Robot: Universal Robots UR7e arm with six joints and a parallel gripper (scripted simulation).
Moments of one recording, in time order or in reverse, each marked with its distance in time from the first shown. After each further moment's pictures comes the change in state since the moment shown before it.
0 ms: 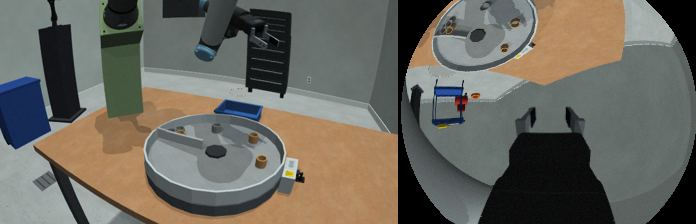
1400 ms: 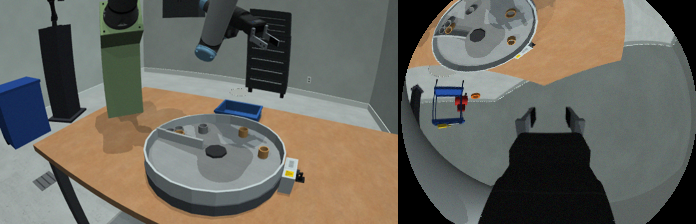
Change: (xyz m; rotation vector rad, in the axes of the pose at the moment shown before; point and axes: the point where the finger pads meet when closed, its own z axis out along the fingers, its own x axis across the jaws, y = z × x) arm 0.000 0.000 0.001 0.001 0.000 0.000
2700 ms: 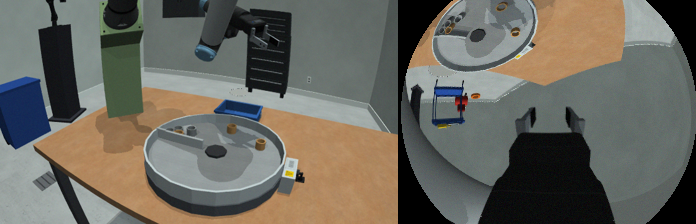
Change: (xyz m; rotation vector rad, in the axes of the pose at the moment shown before) arm 0.000 0.000 0.000 0.002 -0.001 0.000
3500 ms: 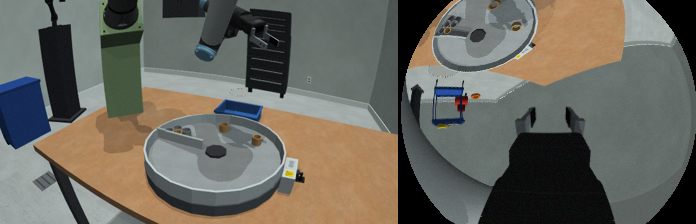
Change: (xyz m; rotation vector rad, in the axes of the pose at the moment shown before) arm 0.000 0.000 0.000 0.002 -0.001 0.000
